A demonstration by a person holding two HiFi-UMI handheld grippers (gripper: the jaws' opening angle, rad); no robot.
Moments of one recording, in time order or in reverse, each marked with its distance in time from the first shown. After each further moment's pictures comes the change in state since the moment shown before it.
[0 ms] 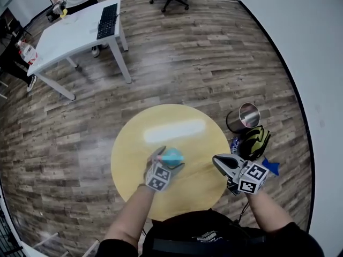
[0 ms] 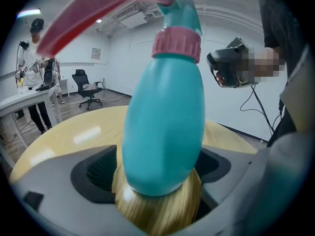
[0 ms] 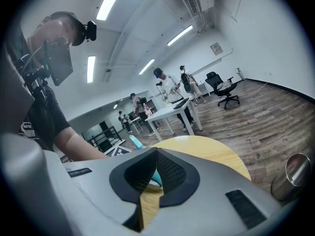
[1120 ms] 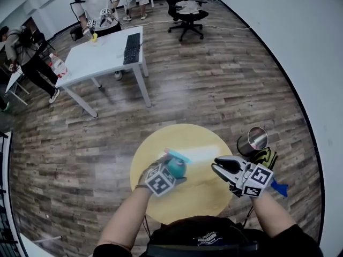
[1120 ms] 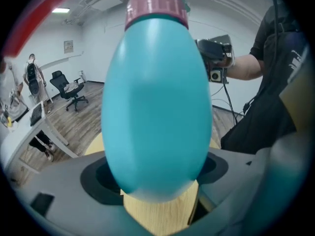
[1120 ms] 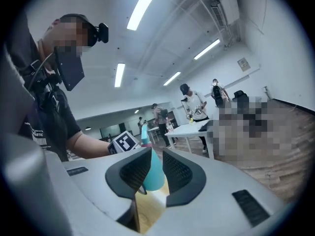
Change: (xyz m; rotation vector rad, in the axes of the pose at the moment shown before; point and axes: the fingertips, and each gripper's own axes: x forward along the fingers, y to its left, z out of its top) left arm -0.157 -0.038 0.103 0.212 0.280 -0.118; right arm -0.023 0.123 0.116 -0.213 -0.137 0.213
